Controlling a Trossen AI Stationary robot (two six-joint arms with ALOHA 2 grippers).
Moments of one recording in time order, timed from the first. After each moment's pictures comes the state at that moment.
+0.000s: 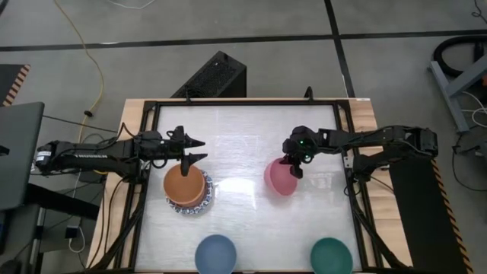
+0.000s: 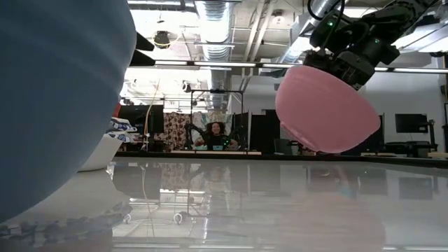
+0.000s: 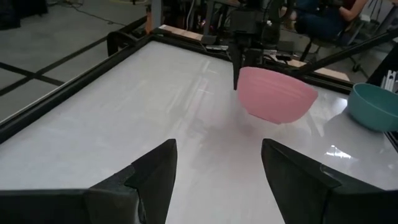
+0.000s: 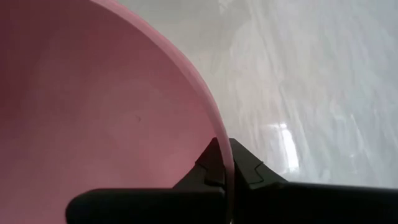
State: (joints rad) left arm 0.11 0.71 0.43 0.07 -0.10 -0.20; right arm -0.25 1.20 0.60 -0.19 -0.26 0.04
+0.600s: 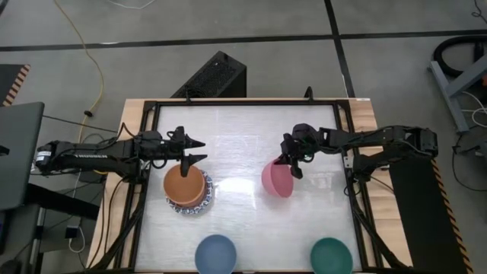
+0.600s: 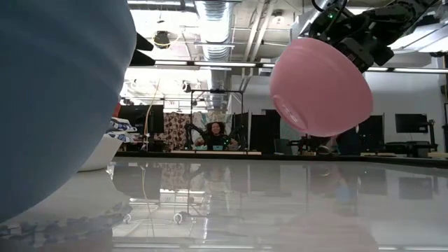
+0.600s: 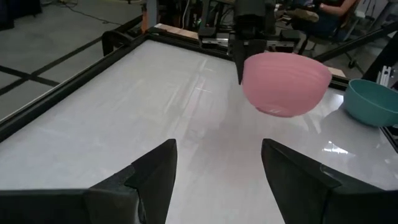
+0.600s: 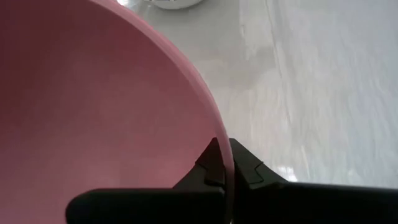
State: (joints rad) left arm 0.11 0.71 0.43 0.07 -0.08 -0.19; right arm -0.25 1.20 0.60 -0.05 -0.37 -0.07
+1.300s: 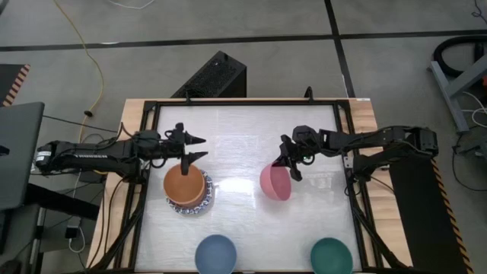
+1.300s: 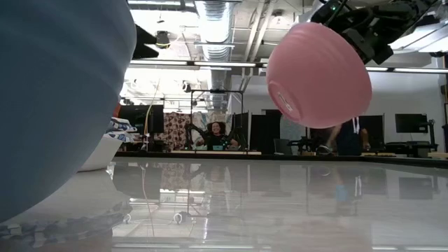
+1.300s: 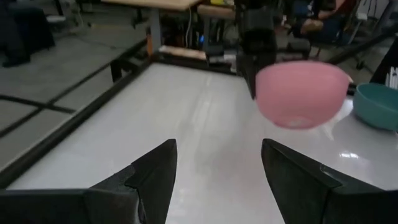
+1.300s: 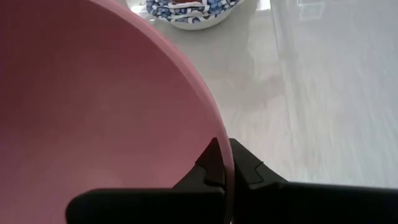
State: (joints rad) left arm 0.11 0.70 0.43 0.14 -0.11 -0.09; right arm -0.21 1.20 0.60 0.02 -0.37 -0.07
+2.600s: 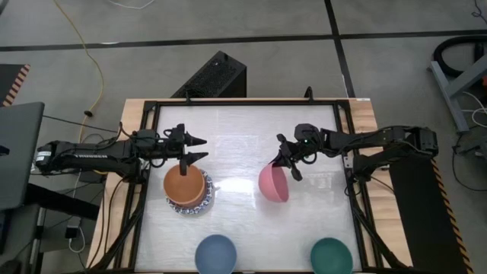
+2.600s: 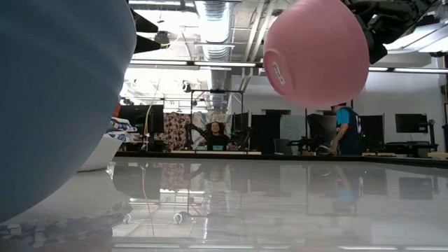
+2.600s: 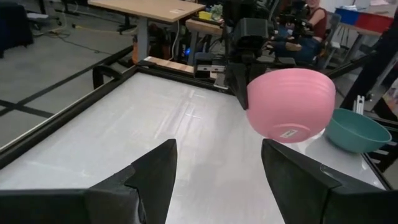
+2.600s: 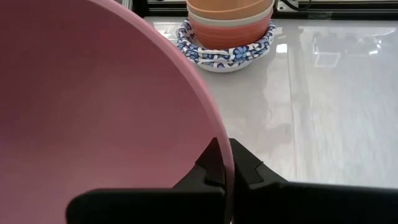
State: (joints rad) left arm 0.11 0.70 0.43 0.20 -0.06 -0.18; right arm -0.20 1.20 0.60 0.17 -0.47 -0.13
